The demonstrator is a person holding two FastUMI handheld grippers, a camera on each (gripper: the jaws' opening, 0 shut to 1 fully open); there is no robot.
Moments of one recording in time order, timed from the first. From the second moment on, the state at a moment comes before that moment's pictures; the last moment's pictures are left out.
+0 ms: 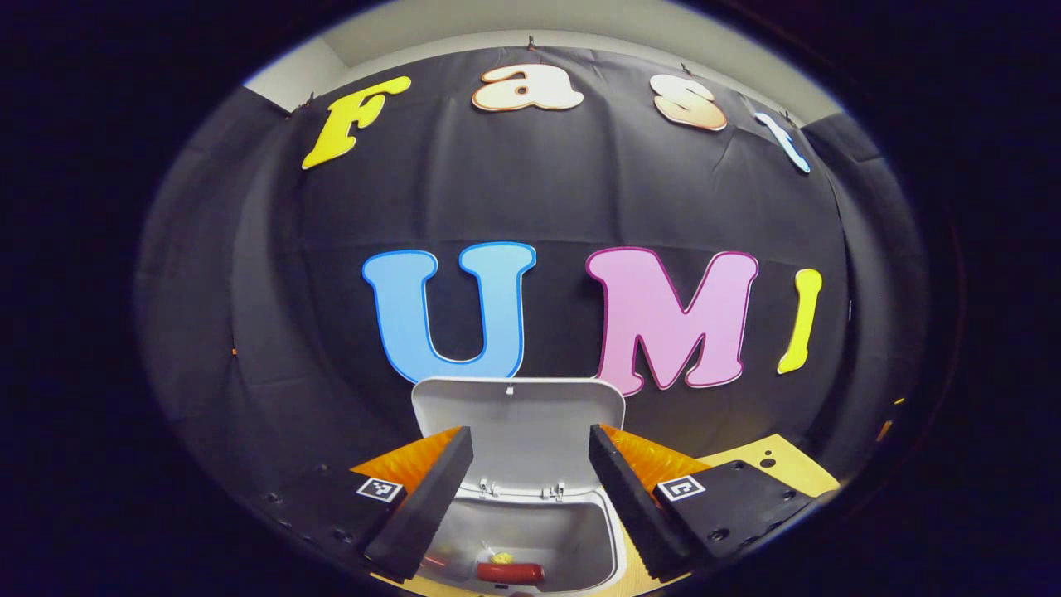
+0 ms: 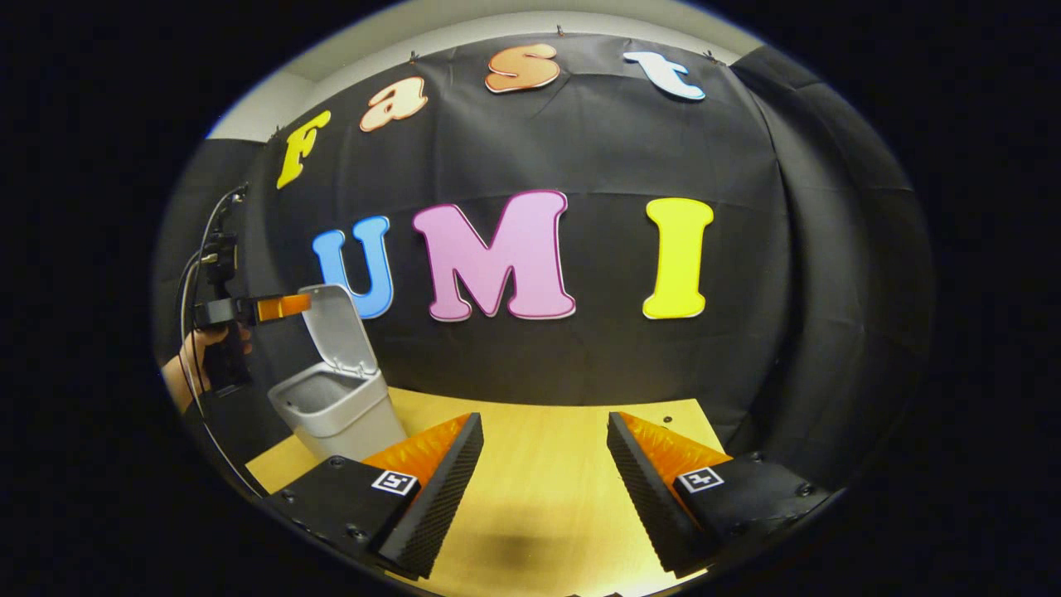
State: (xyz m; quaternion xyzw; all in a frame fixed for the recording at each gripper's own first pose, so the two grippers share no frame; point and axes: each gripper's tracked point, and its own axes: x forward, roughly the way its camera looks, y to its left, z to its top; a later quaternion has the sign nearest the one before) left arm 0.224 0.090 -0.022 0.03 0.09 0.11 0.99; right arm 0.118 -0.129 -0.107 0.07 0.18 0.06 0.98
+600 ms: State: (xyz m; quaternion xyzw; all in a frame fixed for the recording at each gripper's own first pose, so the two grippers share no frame) left arm 0.308 0.126 0.015 0.02 0.06 0.10 0.99; right arm 0.130 -0.113 -0.147 0.05 0.22 0.06 0.97
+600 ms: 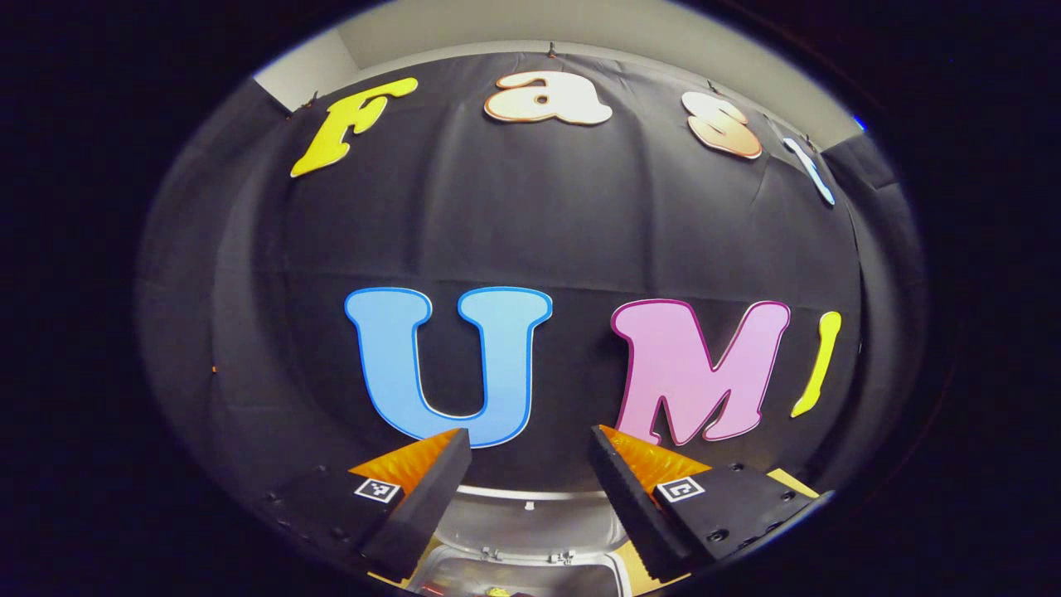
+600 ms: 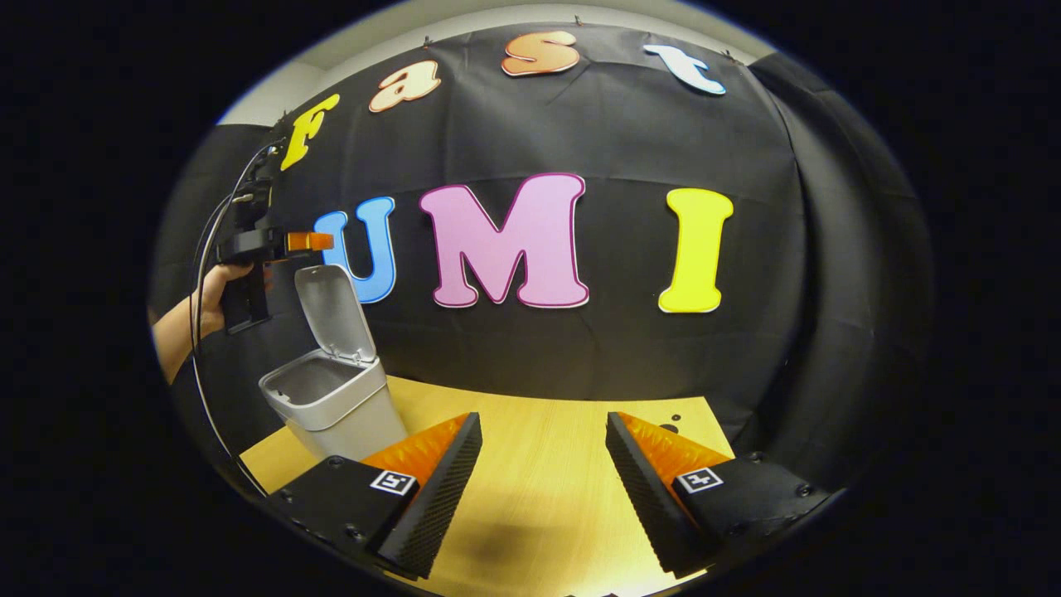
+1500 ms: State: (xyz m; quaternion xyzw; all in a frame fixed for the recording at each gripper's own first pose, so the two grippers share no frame) left arm 0.188 0.109 -0.067 0.02 0.16 0.10 0.98; right arm 0.112 -0.096 -0.128 0.07 0.21 0.03 0.97
